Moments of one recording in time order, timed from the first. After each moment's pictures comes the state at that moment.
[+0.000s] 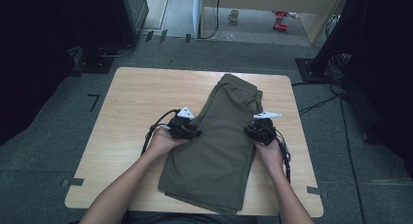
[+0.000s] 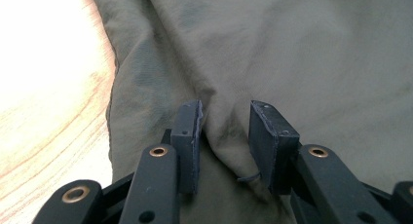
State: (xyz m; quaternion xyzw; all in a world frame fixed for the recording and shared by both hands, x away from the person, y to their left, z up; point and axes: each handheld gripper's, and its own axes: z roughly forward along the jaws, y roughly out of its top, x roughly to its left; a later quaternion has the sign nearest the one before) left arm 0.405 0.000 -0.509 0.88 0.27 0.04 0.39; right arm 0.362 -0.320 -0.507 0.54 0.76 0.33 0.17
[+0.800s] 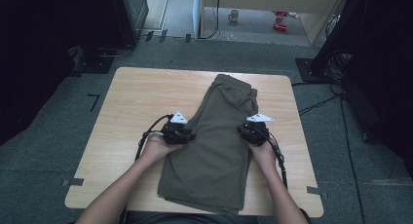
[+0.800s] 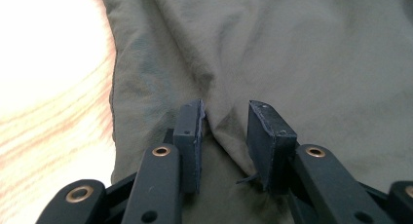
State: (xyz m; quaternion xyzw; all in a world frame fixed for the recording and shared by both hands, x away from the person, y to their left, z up) left arm 0.382 0.022 -0.509 0.87 0.30 0.06 0.38; right arm 0.361 -0.298 -0.519 0.51 0.75 0.36 0.22
